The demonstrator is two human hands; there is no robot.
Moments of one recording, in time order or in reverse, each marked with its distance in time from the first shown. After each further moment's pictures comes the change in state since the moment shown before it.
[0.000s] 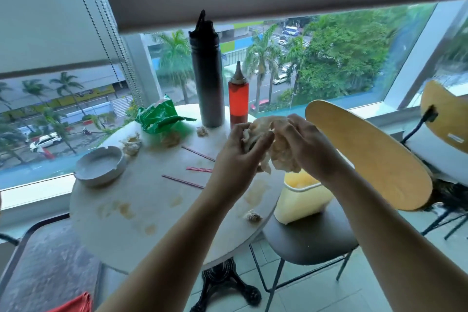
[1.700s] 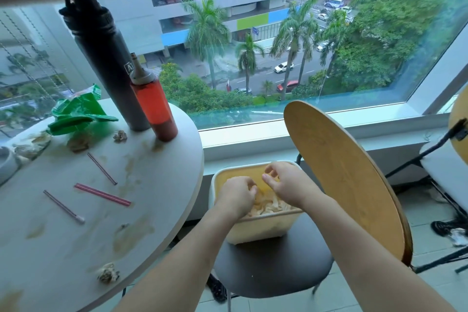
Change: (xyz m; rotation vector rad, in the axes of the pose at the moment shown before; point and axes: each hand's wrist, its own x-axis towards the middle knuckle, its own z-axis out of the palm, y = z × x) left_hand 0.134 -0.173 0.193 0.897 -0.083 -0.440; right_hand 0.095 0.282 -0.067 -0.454 -0.482 0.076
